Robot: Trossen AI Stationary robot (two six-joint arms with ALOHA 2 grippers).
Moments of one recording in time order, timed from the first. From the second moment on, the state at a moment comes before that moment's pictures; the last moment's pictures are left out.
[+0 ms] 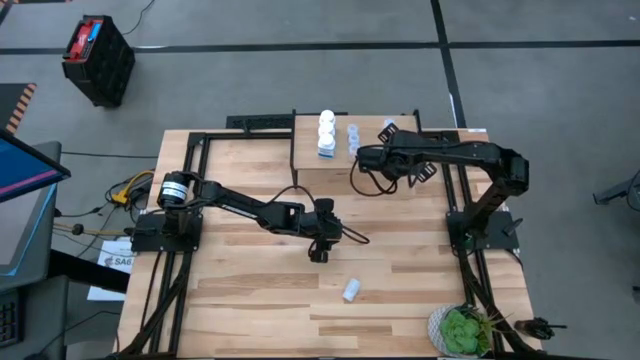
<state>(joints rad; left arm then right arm) -0.08 1.94 1.22 -0.10 -0.14 0.15 -0.29 1.65 1.43 -1.57 0.86 -0.86</state>
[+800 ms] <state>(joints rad) -0.08 1.94 1.22 -0.10 -0.14 0.15 -0.24 1.62 1.43 -1.57 1.02 -0.70</state>
